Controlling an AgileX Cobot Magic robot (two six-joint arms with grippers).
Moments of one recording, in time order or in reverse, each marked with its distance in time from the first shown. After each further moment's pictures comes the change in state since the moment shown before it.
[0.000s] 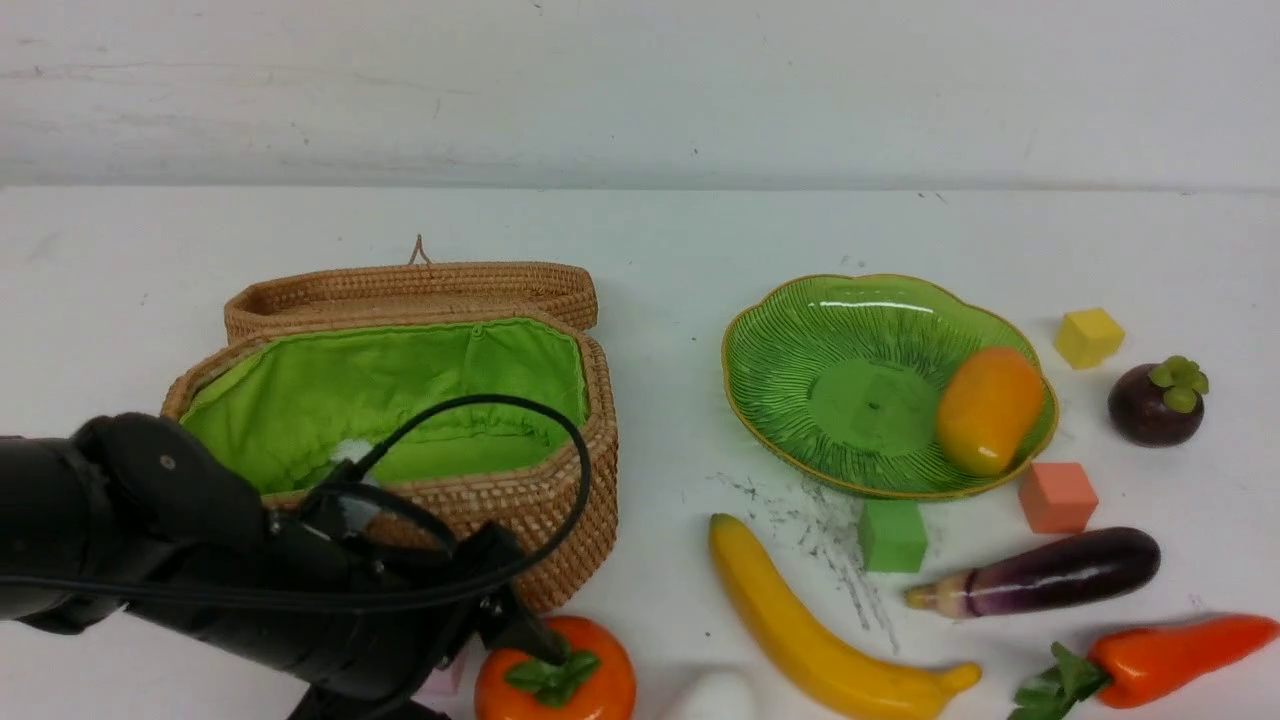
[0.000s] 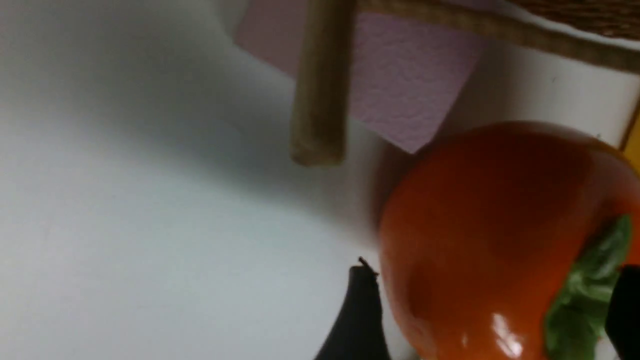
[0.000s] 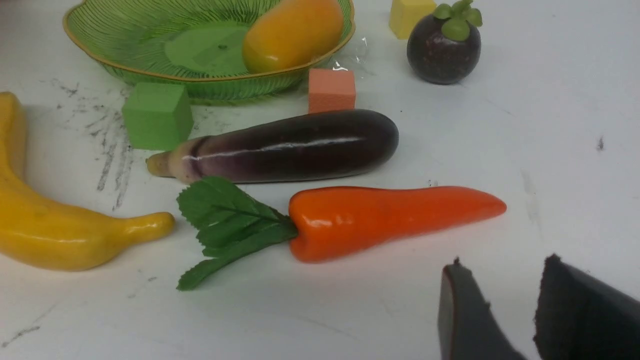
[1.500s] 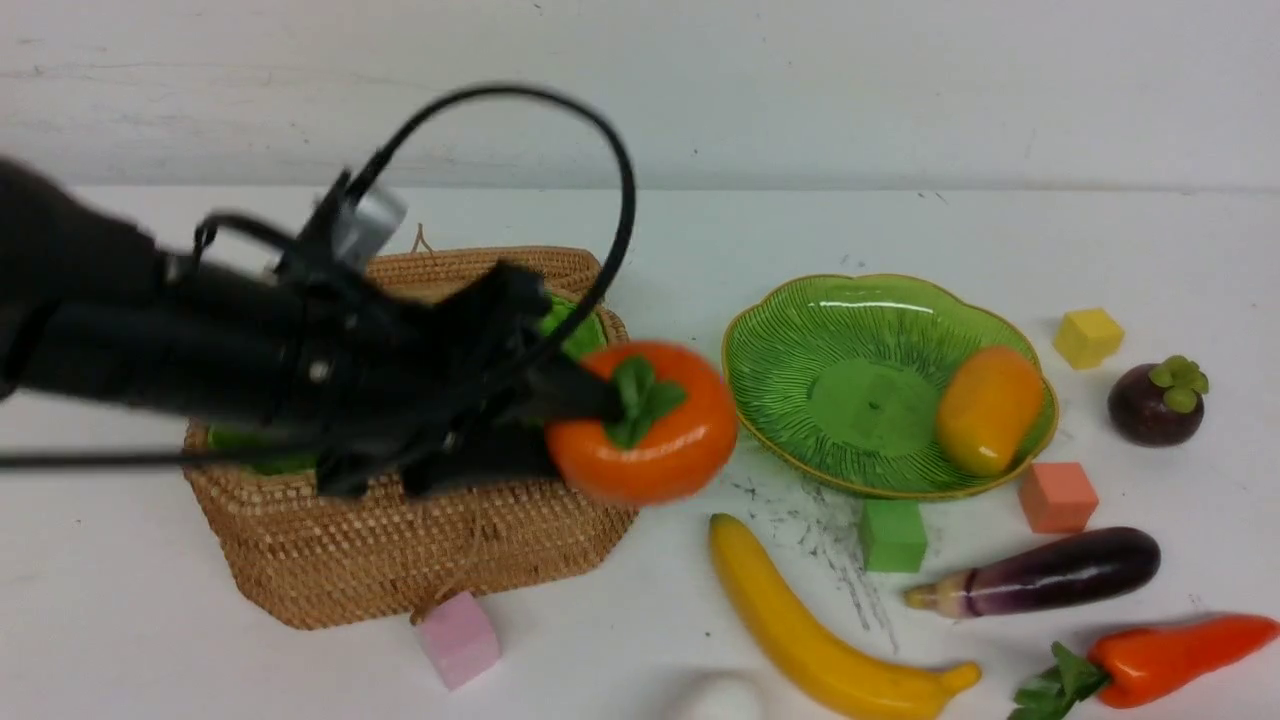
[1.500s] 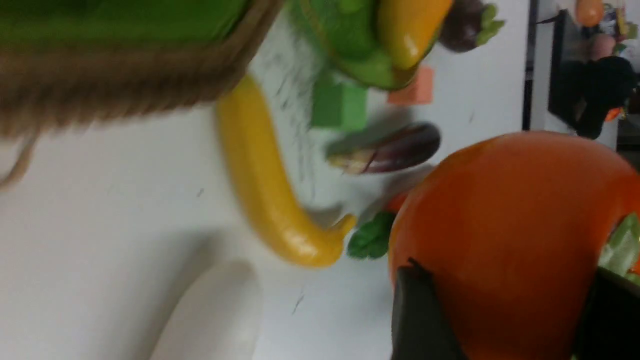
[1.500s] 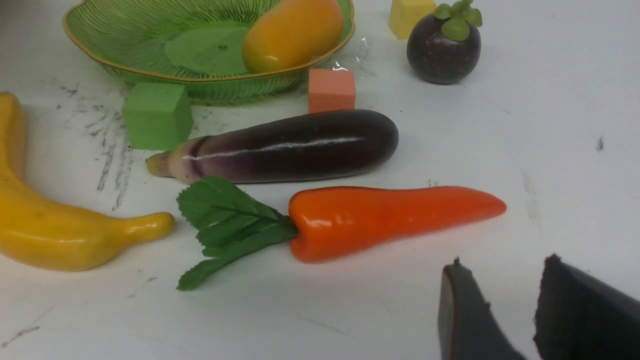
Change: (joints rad) right arm 0.000 0.000 0.000 0.000 0.000 0.000; left arm 0.007 -0.148 -0.397 -0.032 0.181 0.168
